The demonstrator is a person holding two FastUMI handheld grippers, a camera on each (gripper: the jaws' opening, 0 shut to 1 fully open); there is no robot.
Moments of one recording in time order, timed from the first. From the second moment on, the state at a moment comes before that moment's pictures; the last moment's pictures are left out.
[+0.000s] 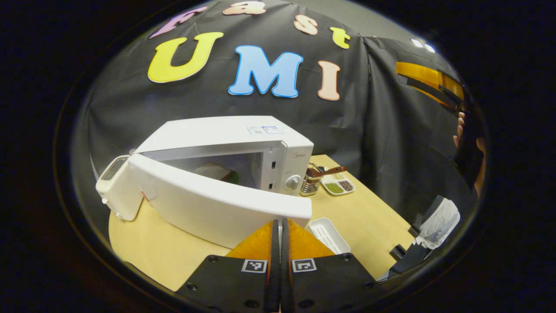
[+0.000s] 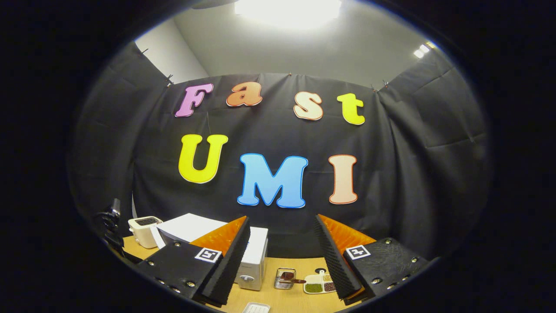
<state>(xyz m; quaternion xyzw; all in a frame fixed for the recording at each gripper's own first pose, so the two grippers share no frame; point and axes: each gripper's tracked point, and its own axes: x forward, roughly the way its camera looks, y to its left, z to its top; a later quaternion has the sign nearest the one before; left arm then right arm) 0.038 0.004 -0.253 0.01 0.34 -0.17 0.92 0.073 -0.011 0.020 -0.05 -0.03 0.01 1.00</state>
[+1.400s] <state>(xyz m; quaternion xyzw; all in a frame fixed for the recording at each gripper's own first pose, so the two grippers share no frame) 0.171 -0.050 -0.278 0.01 0.33 -0.12 0.94 0.111 -0.093 -0.005 0.02 0.00 0.02 1.00</state>
